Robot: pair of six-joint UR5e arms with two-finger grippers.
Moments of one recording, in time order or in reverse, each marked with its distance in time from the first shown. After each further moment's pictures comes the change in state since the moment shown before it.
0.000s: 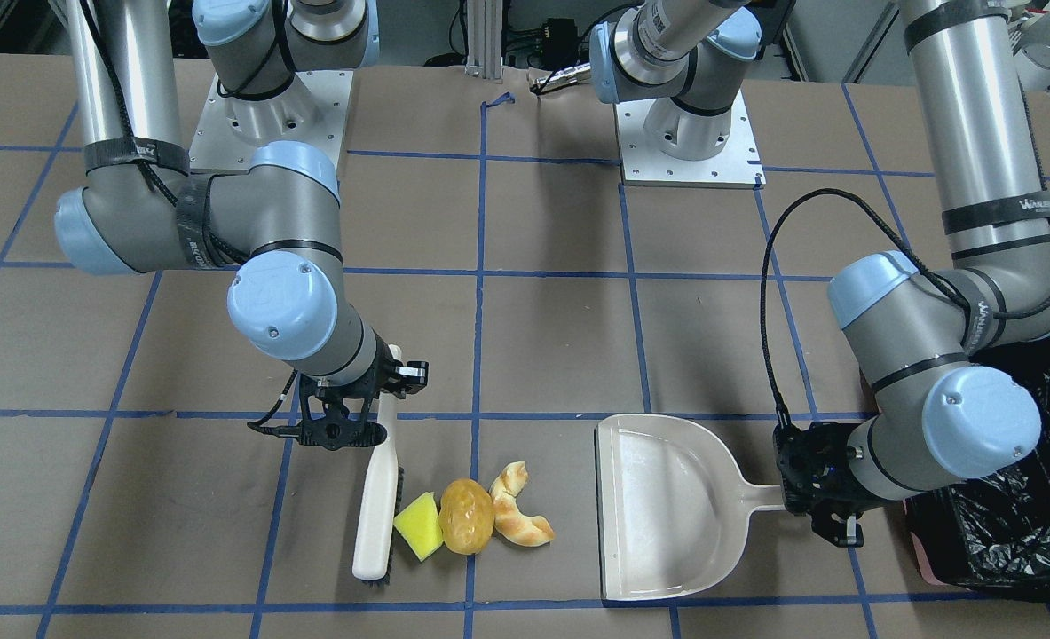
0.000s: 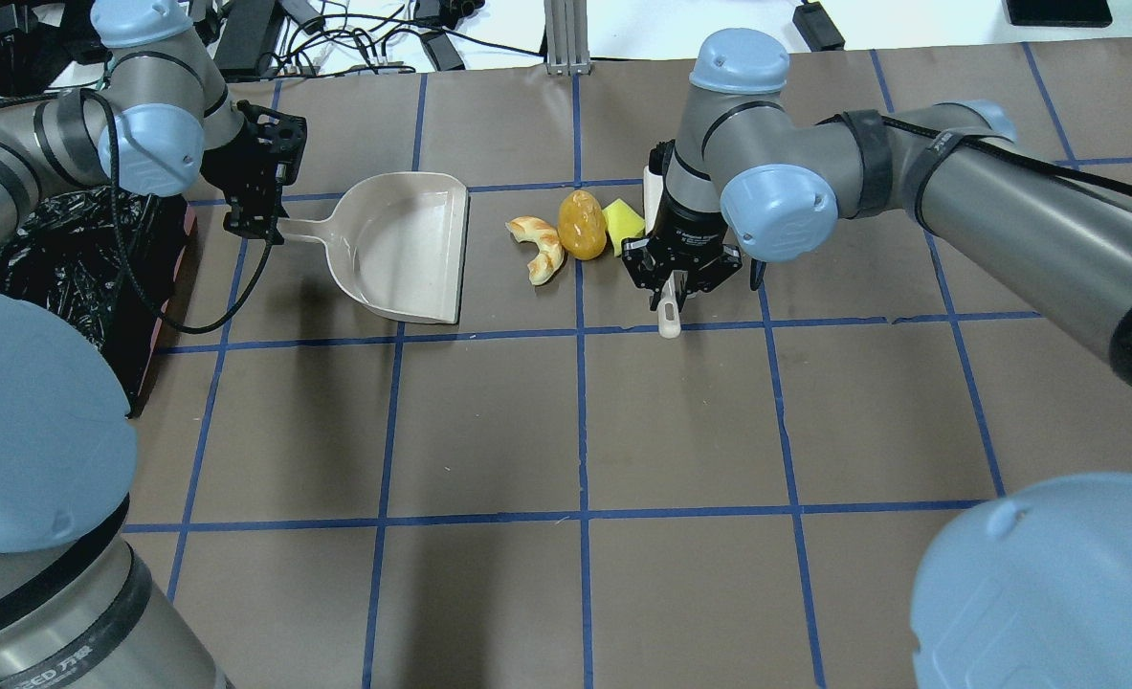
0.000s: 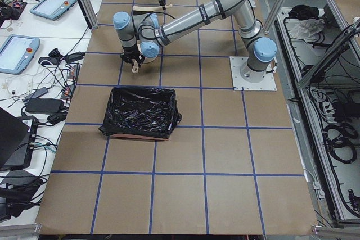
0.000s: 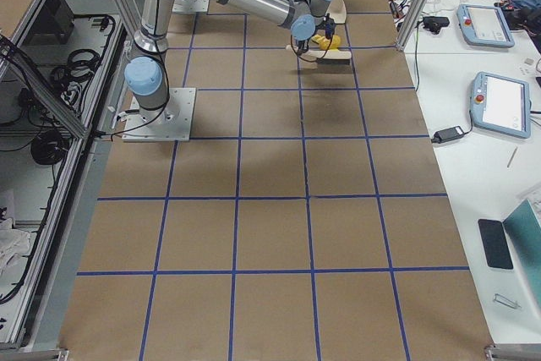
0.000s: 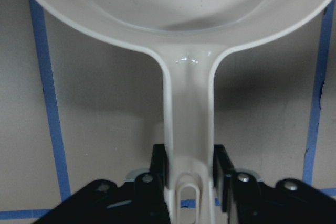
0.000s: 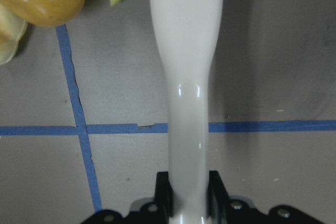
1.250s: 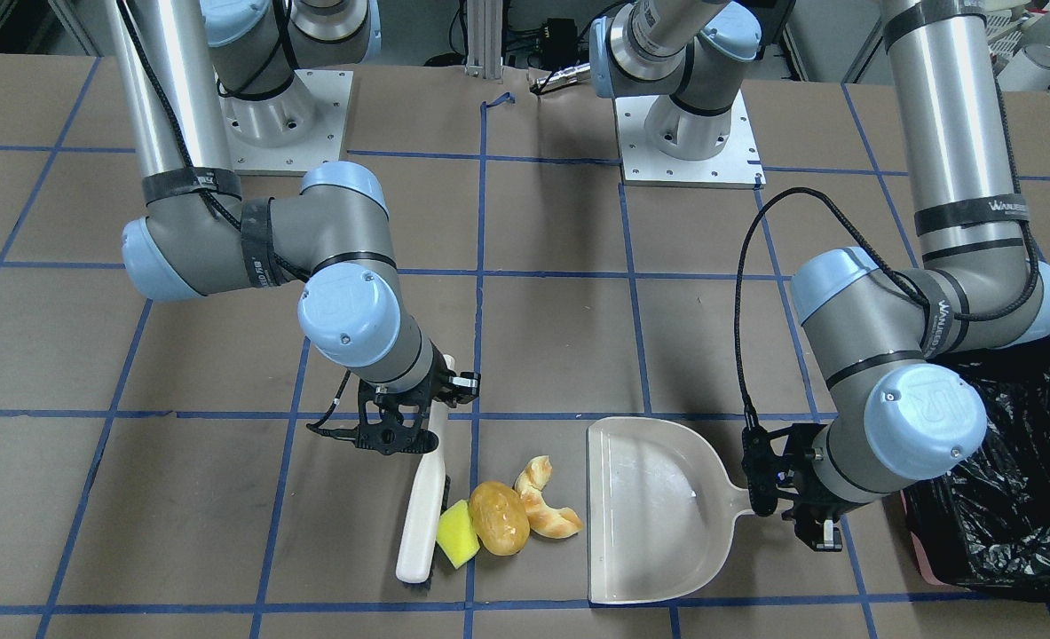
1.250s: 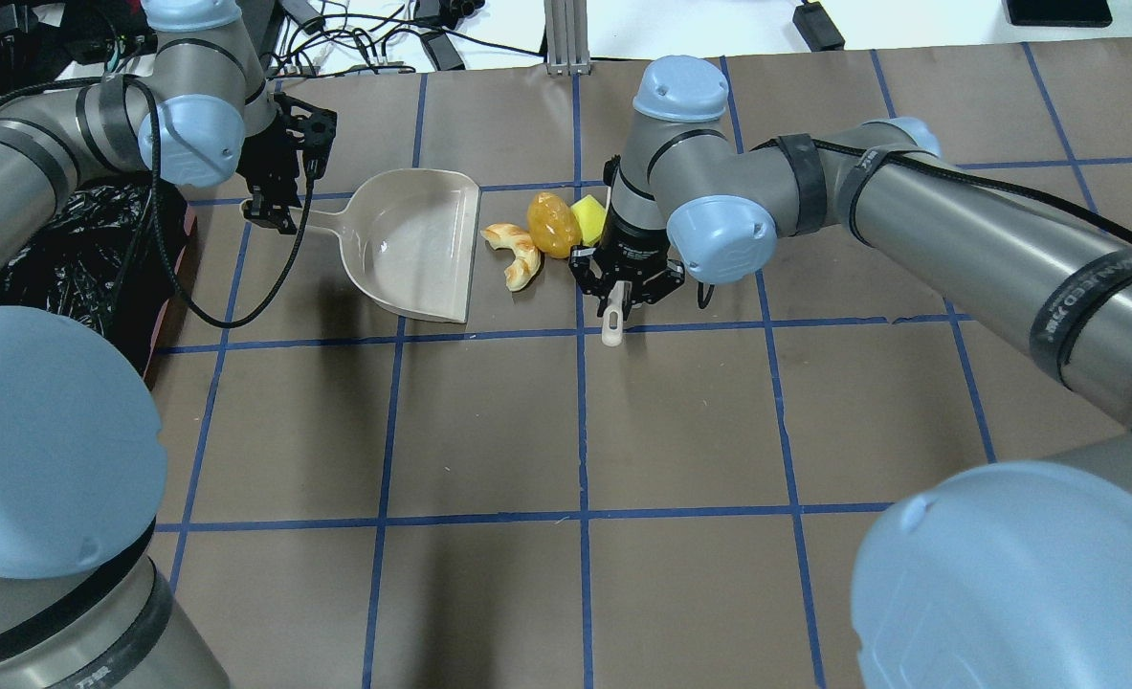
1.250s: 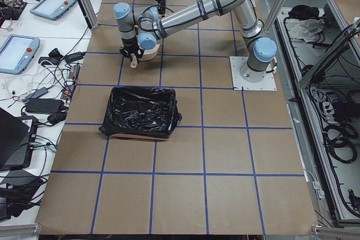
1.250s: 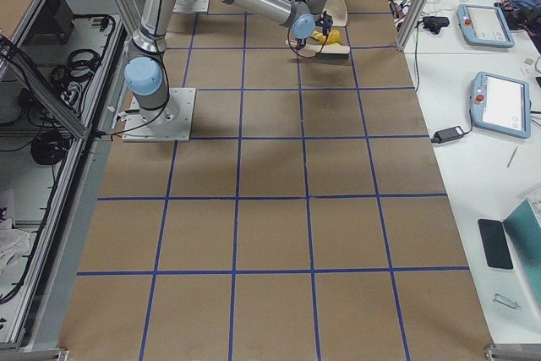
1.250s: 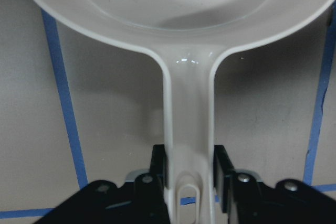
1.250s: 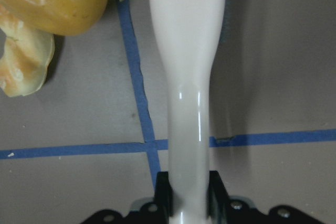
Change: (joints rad) left arm -0.070 -0.001 0.023 0.000 0.092 -0.048; right arm 0.085 0.071 -0.036 -0.088 0.060 0.162
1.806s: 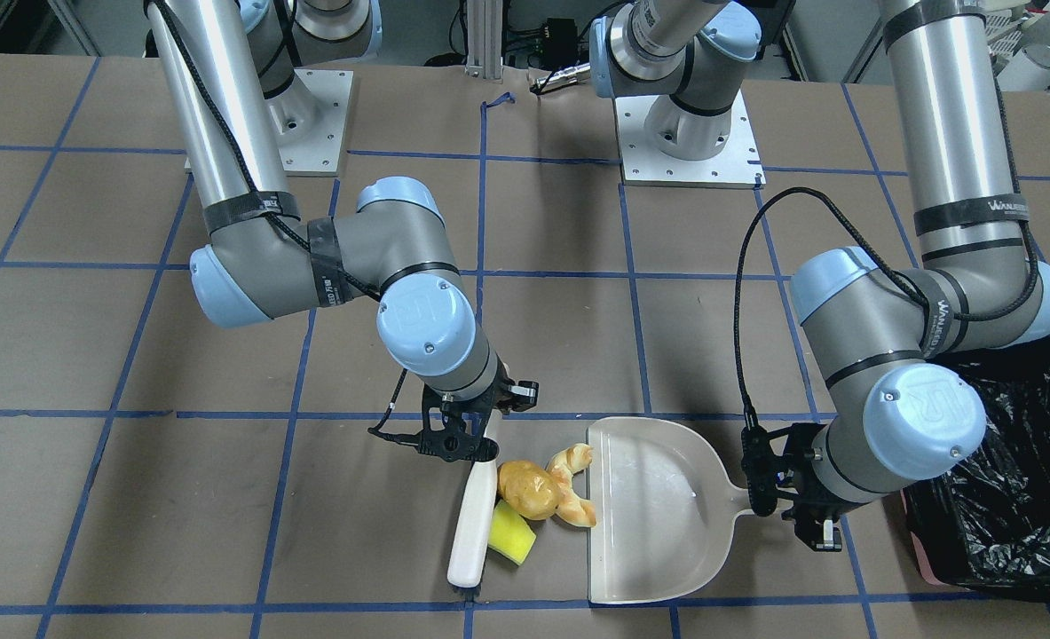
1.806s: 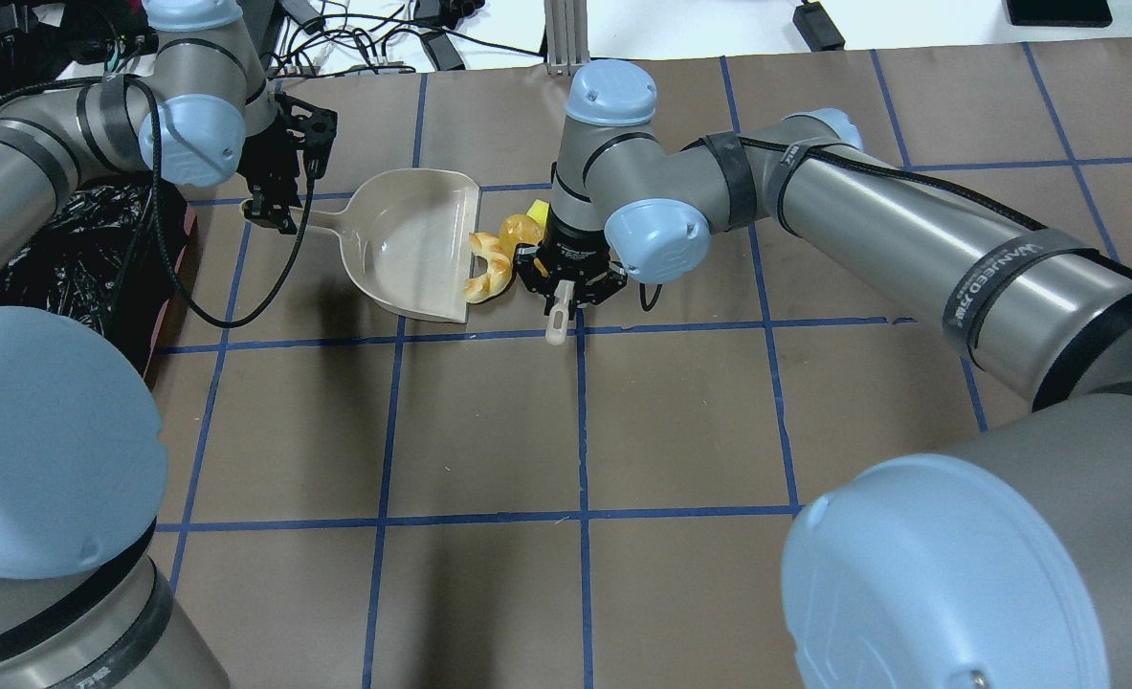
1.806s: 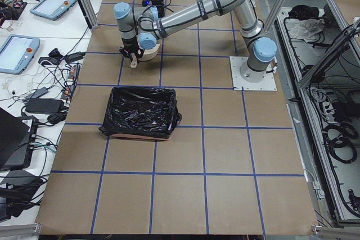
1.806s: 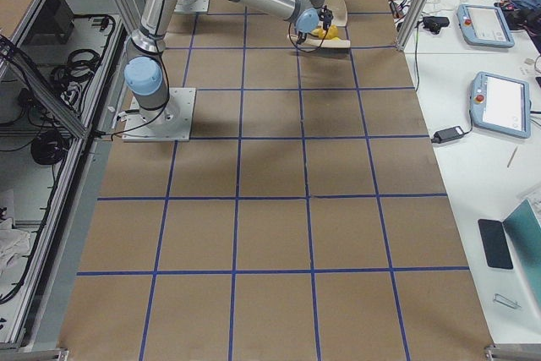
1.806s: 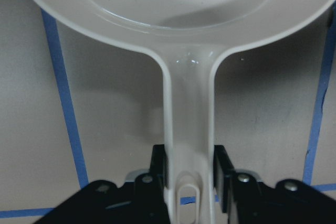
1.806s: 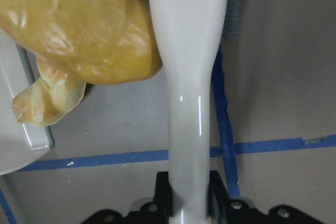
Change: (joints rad) left arm 0.000 0.000 0.000 -0.001 0.001 -0.001; right arm 0.084 0.072 -0.096 -0.008 0.032 0.128
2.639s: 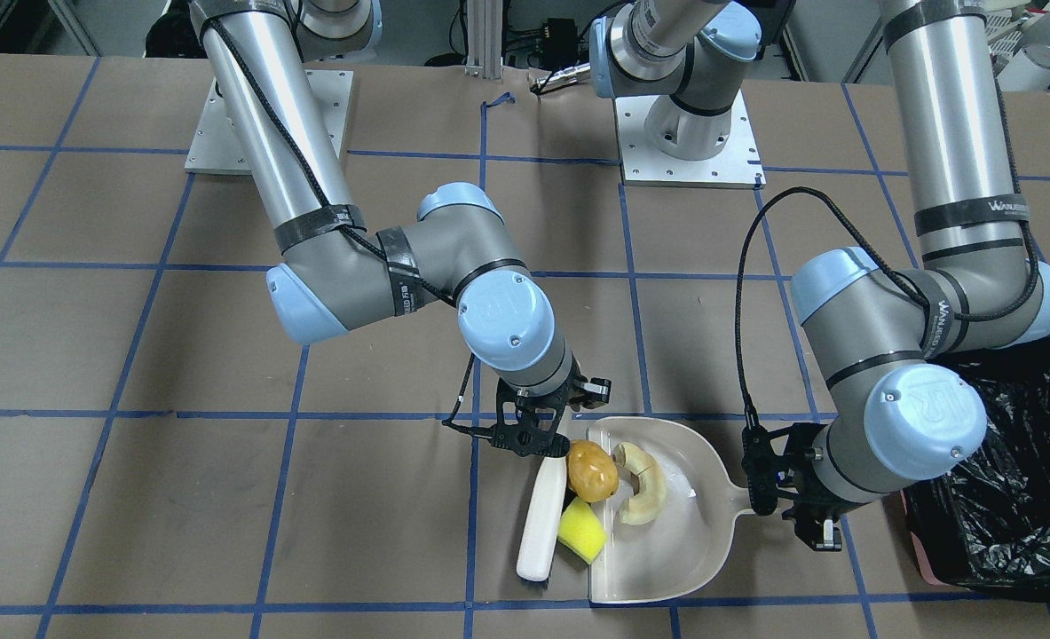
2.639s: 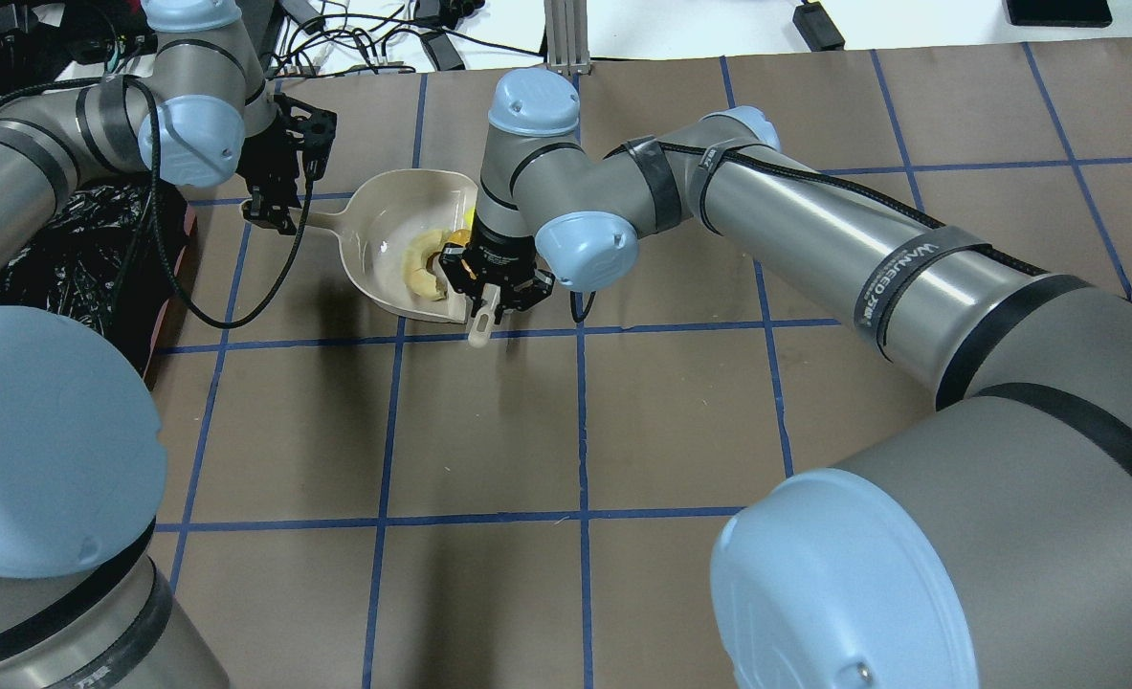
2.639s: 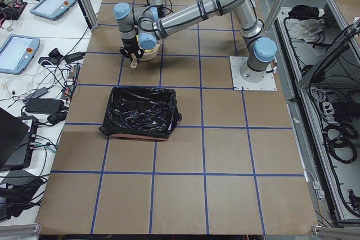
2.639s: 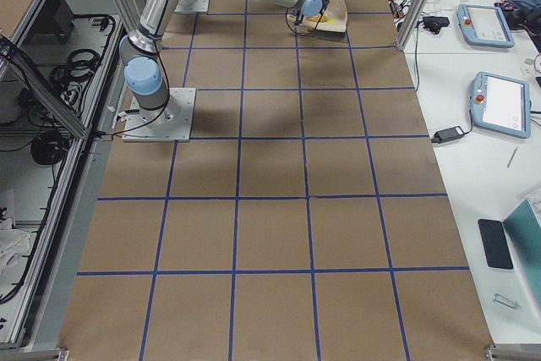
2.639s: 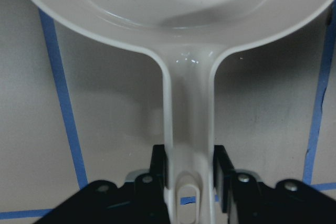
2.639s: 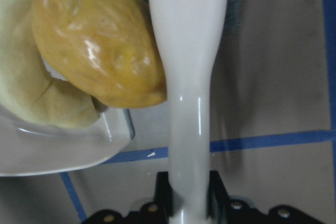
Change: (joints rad) left arm 0.001 0.000 -0.001 0.001 -0.001 0.007; right arm 0.093 0.071 -0.112 -0.023 0.085 0.165
